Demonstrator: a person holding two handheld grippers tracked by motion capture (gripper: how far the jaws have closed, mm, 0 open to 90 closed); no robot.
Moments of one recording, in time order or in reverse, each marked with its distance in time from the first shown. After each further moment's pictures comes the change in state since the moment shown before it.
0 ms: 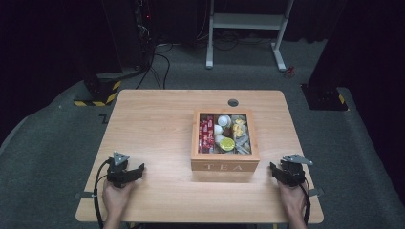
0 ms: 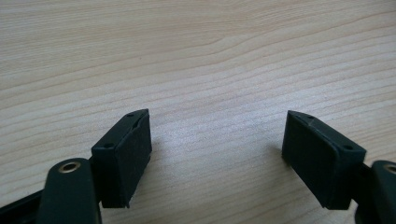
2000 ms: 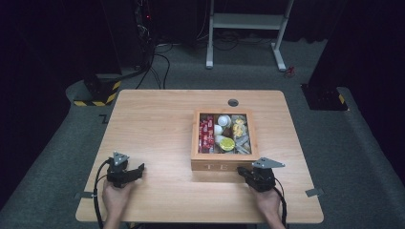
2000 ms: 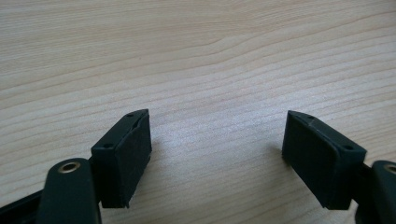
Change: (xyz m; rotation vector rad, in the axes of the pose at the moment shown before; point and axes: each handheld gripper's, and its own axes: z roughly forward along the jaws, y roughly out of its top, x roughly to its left) left arm 0.000 0.000 0.000 -0.001 -0.002 -0.001; right arm 0.094 0.014 -0.011 -0.054 0.419 -0.145
